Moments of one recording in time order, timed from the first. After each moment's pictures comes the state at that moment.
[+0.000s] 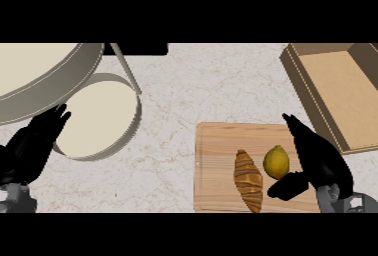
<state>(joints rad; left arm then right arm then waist) -0.04 0.31 0.11 -1.62 0.30 -0.01 0.25 -0.19 -0.45 0.41 -1.87 0.50 0.19 1.05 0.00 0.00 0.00</state>
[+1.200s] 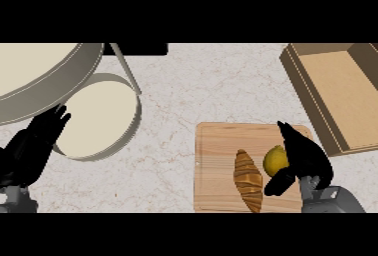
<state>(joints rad) -0.03 0.26 0.15 -1.65 0.26 -0.05 0.28 -0.16 -0.31 0.33 -1.69 0.64 0.29 0.98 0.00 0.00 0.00</state>
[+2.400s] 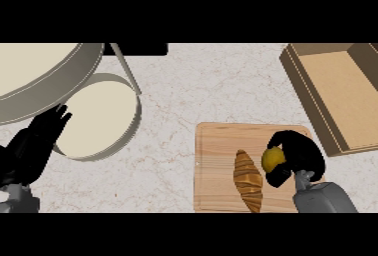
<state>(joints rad) -0.05 0.22 0.20 -1.63 0.22 -0.09 0.28 -0.16 -0.23 0.24 -1.53 0.83 0.29 0.77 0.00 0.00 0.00</state>
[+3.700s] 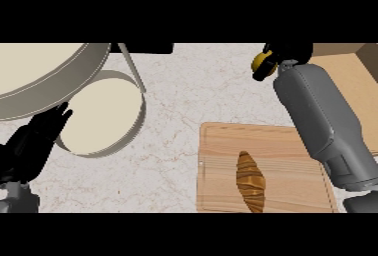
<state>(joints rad) -0.07 0.22 0.20 -1.65 0.22 -0.12 0.29 -1.03 -0.23 0.04 -0.71 1.01 0.03 0.65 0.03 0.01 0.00</state>
